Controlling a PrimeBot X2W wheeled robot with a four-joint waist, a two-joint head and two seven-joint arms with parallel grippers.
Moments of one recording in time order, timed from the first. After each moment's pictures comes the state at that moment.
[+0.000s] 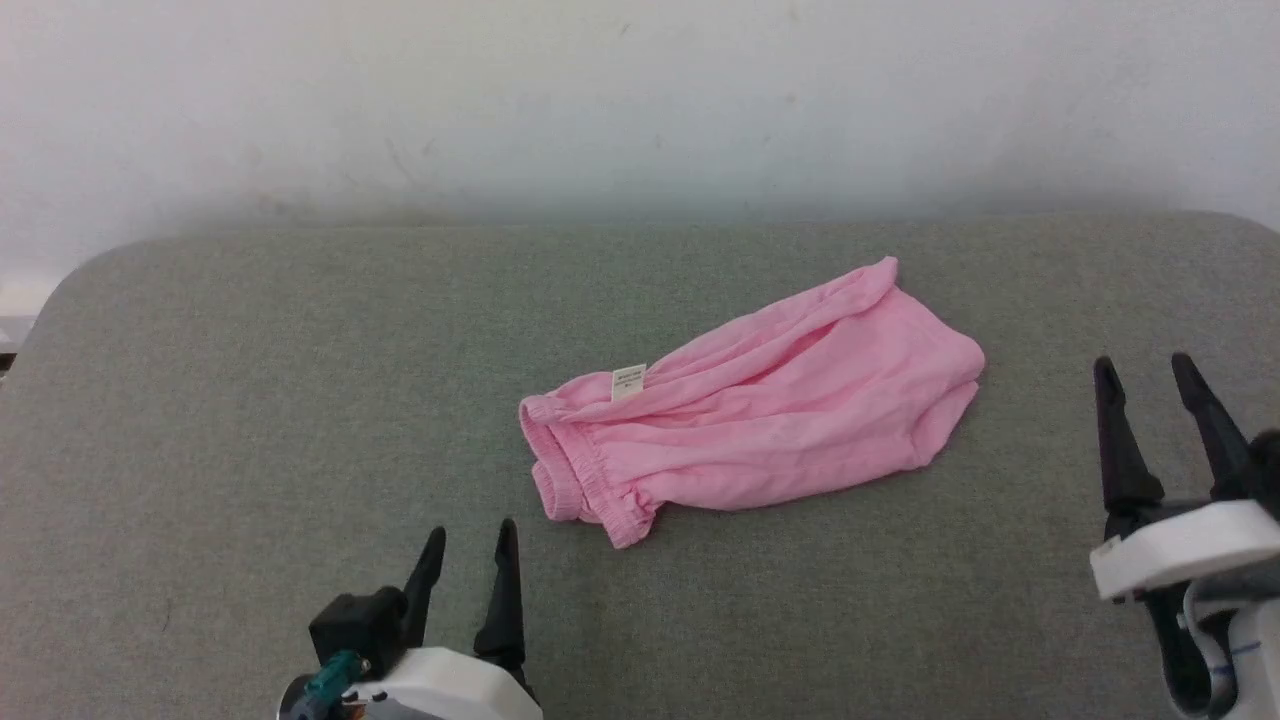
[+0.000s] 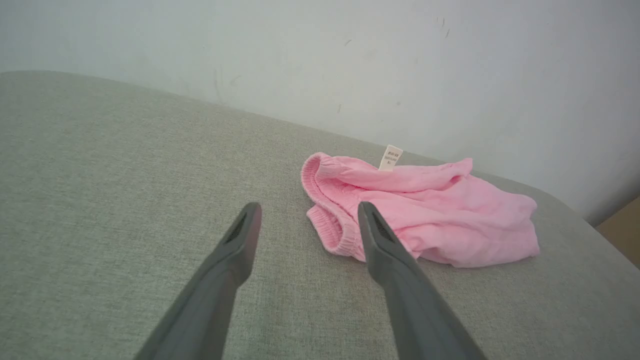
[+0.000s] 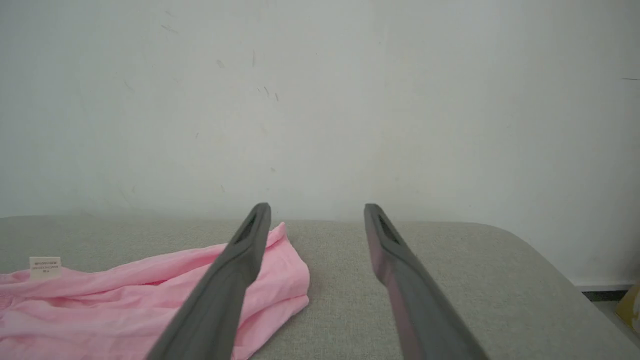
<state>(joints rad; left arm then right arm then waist) -0.01 0.16 -0.33 0.18 -0.50 0.16 -0.26 -0.19 -0.26 -0.04 0.29 0.29 0.13 -0.25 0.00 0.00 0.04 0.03</state>
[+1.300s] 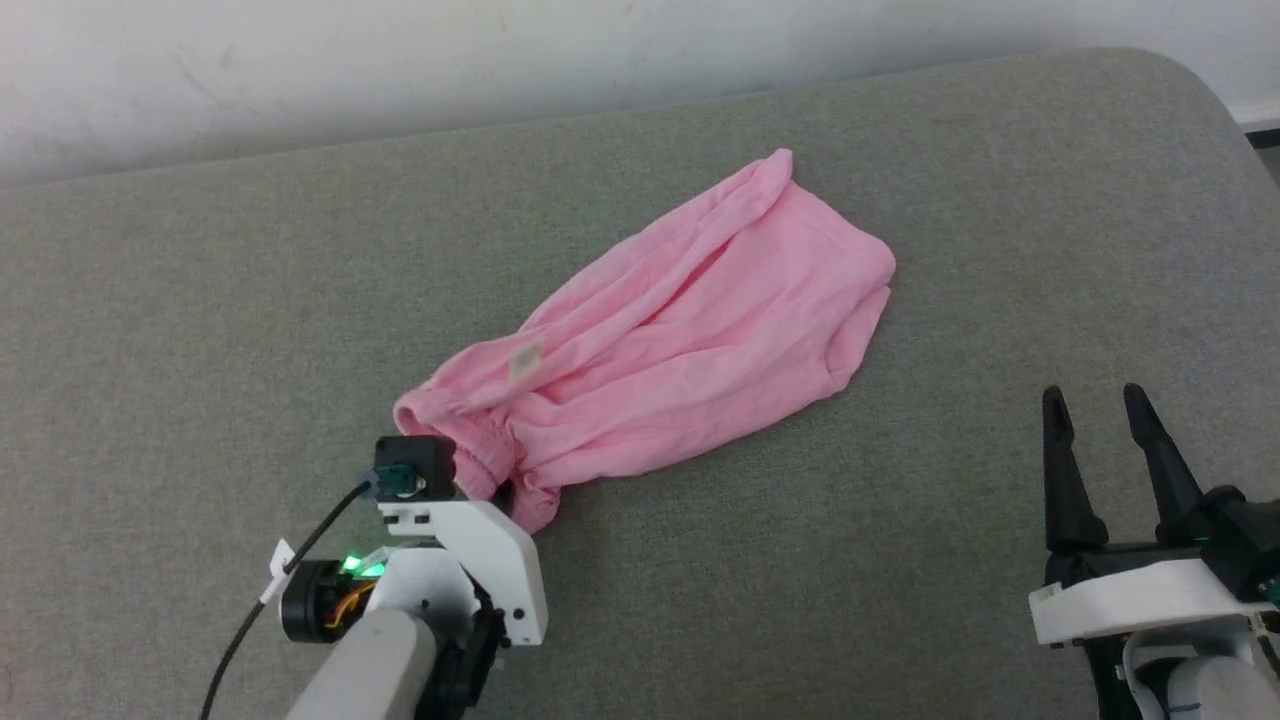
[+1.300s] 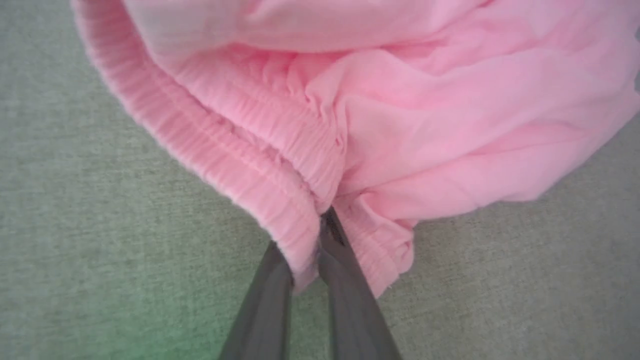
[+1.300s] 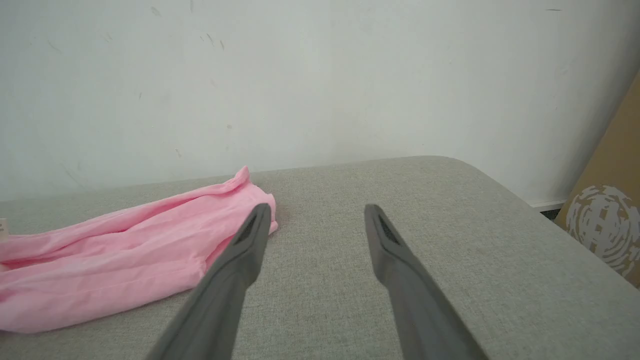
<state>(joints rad) -0.23 0.23 -0.42 0.20 -0.47 0.29 0.36 -0.03 -0.05 -0.10 0.04 0.16 0.13 -0.24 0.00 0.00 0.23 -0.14</state>
